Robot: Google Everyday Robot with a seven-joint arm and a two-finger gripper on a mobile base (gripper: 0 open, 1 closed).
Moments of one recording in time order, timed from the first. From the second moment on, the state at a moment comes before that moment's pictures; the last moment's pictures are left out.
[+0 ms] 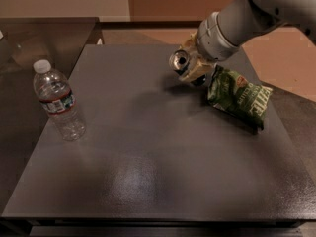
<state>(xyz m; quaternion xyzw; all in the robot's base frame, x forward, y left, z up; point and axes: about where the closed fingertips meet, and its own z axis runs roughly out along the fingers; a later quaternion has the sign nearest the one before) 0.604 -0.071 0.917 -0.76 0.55 0.02 0.34</state>
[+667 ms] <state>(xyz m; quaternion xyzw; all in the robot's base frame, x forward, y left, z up) 0.582 -0.055 0.890 -0.81 0.50 0.01 0.30</state>
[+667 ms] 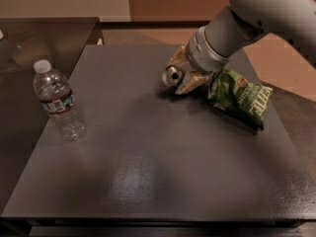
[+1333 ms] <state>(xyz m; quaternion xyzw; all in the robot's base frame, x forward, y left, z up) 0.571 -0.051 0.876 -0.85 0.46 -0.01 0.27</state>
